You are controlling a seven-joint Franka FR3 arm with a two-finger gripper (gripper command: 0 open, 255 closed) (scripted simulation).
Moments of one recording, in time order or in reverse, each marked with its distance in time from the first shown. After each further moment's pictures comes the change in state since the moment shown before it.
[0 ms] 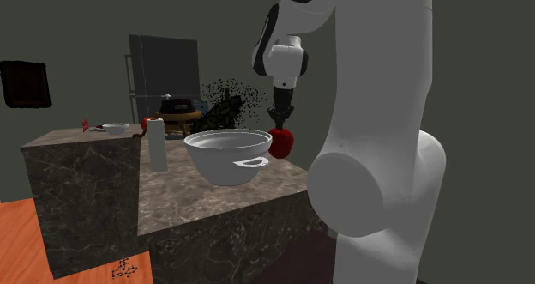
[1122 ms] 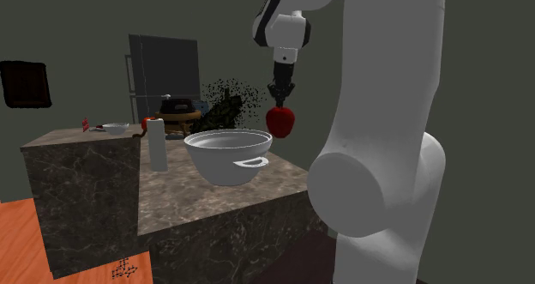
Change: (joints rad) arm 0.006 -0.059 -0.007 0.171 -0.056 -0.218 0.047
